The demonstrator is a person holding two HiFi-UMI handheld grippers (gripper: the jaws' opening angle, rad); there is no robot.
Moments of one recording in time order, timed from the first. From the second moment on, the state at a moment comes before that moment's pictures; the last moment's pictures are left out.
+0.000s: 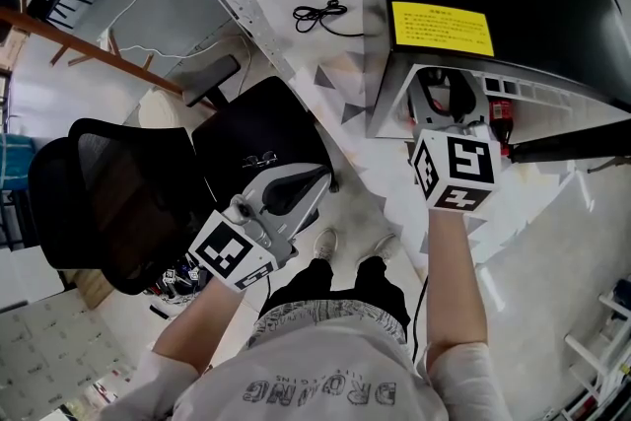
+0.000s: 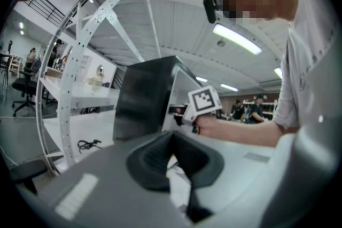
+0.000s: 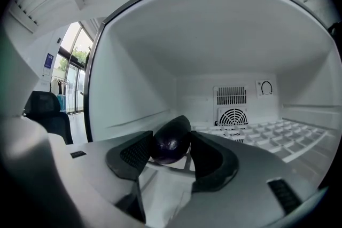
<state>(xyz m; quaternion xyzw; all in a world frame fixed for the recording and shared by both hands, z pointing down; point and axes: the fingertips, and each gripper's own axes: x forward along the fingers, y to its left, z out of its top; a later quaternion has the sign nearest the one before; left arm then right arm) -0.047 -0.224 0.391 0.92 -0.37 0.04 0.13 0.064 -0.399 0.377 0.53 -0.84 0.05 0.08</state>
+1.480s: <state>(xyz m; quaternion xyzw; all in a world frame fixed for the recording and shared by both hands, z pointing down) -0.044 -0.198 0.367 0.92 -0.37 0.03 0.10 0.077 -0.352 0.346 0.51 -0.86 0.06 0.03</state>
